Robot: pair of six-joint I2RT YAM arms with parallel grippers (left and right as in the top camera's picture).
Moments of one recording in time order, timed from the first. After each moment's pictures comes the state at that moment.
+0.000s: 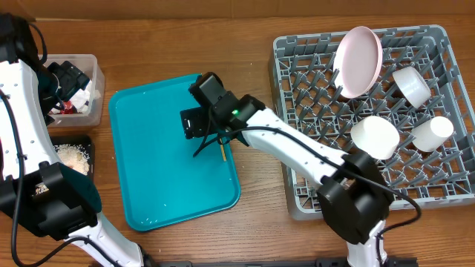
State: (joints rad) left arm 0.40 1.97 2.03 -1.43 -0.04 -0.53; right arm 0.79 2.05 1.64 -0.58 -0.05 0.51
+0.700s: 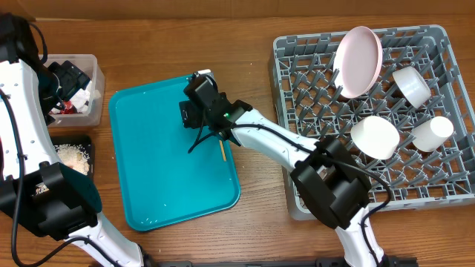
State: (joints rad) left arm 0.40 1.97 2.03 -1.43 -0.03 -0.53; right arm 0.78 2.20 1.64 -0.31 0.10 0.47
